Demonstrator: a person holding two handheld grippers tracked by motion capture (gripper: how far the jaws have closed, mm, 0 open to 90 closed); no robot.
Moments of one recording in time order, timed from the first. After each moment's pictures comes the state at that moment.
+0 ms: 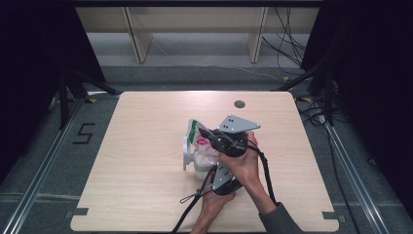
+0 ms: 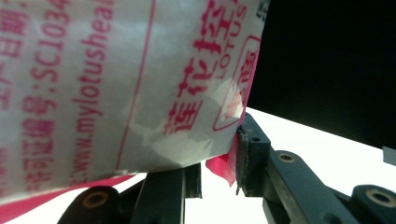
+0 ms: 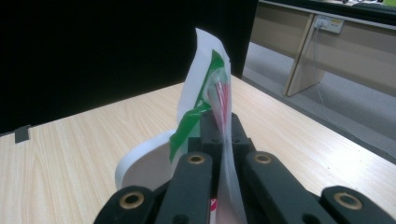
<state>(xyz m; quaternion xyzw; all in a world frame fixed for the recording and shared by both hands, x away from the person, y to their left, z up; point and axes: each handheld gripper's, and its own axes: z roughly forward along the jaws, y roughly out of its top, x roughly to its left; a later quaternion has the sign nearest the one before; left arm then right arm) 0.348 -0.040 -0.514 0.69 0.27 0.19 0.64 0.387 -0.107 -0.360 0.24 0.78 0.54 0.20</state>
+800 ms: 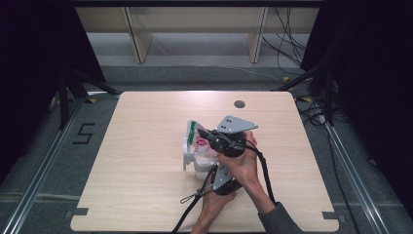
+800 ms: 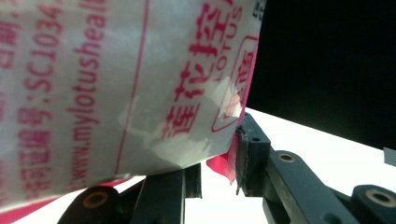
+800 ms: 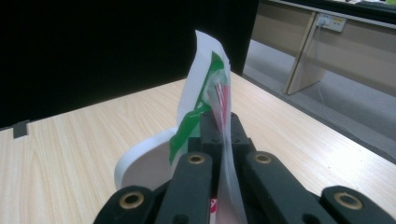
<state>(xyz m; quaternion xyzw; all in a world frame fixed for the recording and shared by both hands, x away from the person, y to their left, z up) 0.348 -0.041 -0.515 0.69 0.27 0.19 0.64 0.387 -0.103 -0.362 0.24 0.79 0.53 0.20</state>
